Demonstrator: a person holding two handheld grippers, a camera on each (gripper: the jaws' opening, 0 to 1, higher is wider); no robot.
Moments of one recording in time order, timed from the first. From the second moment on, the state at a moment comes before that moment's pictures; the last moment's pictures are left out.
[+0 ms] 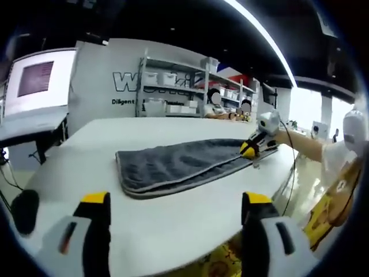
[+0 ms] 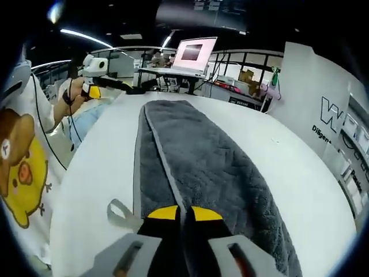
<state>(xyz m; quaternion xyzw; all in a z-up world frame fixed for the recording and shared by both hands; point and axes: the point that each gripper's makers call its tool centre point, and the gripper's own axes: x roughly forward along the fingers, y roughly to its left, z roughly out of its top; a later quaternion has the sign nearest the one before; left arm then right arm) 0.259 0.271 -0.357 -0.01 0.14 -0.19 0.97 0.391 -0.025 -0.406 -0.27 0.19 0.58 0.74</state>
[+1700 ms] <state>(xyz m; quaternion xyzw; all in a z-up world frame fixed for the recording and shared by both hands) 0.263 0.264 -0.363 -0.02 0.15 -0.20 0.97 0.360 -0.135 -0.369 -0.17 0.18 0.53 0.81</state>
